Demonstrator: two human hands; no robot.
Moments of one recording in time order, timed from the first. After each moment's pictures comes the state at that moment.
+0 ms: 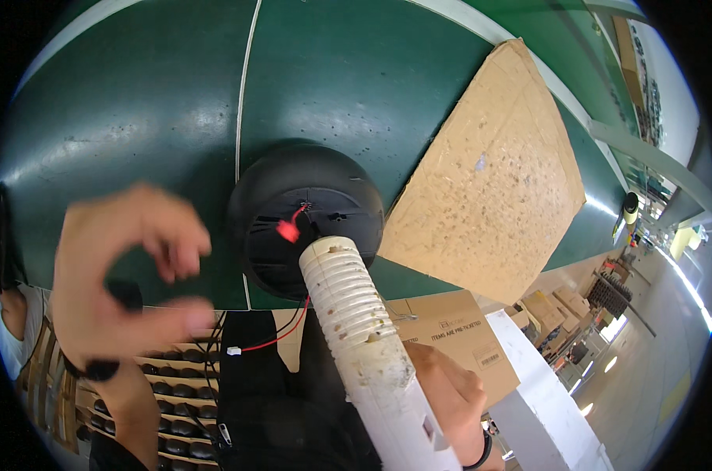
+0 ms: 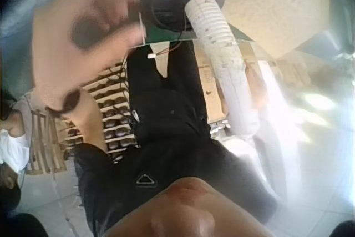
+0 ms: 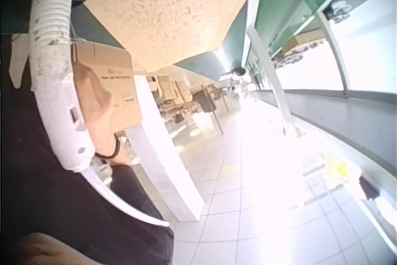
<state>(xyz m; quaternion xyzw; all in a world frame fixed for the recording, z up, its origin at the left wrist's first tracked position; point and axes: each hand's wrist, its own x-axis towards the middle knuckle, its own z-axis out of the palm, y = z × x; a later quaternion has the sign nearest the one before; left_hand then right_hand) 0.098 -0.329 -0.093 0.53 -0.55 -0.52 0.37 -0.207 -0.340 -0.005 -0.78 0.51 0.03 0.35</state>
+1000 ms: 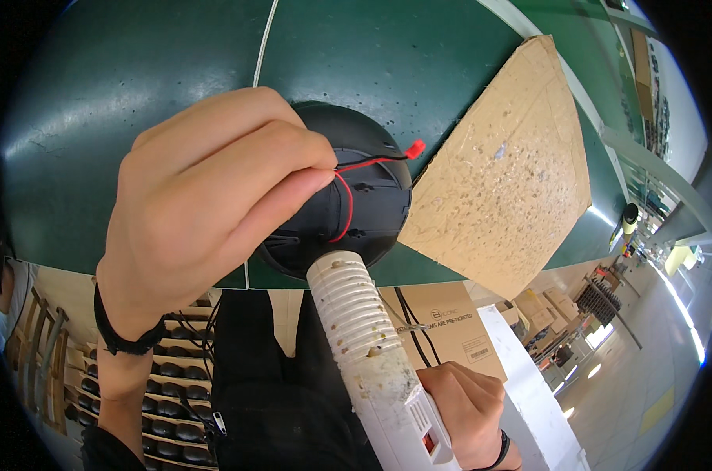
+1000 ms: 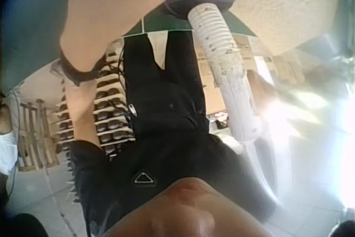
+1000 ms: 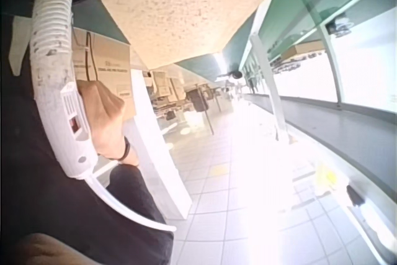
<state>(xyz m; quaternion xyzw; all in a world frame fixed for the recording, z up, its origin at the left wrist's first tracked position) 0.053 -0.346 -0.121 0.57 -0.67 -0.22 0.42 -0.230 -0.378 0.030 -0.70 0.38 0.28 0.53</state>
